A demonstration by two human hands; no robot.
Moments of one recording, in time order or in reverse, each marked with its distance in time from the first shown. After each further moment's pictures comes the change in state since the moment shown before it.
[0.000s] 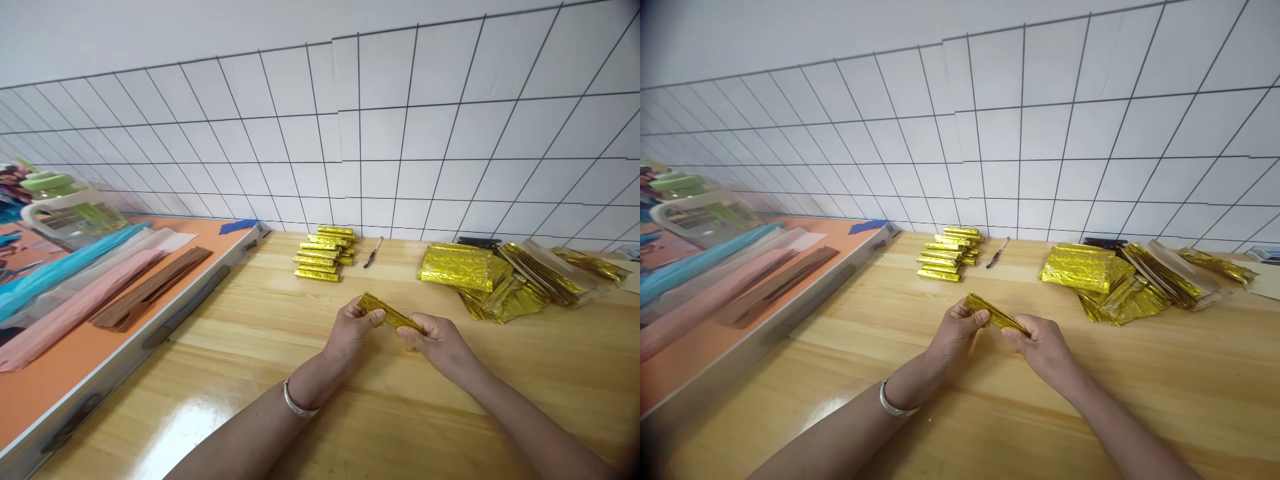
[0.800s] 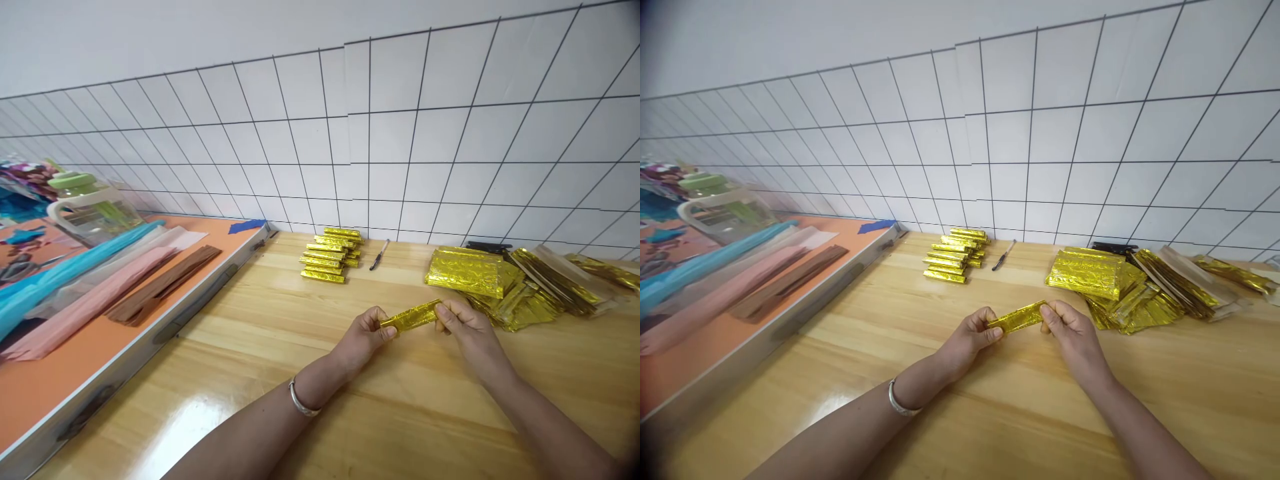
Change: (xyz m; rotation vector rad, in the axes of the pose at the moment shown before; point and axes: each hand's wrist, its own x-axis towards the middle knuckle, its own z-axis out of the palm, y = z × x) left_hand -0.006 -0.003 -0.002 0.061 -0.179 -0.138; right_hand 0.002 0.006 -0.031 0.087 0.292 -0.035
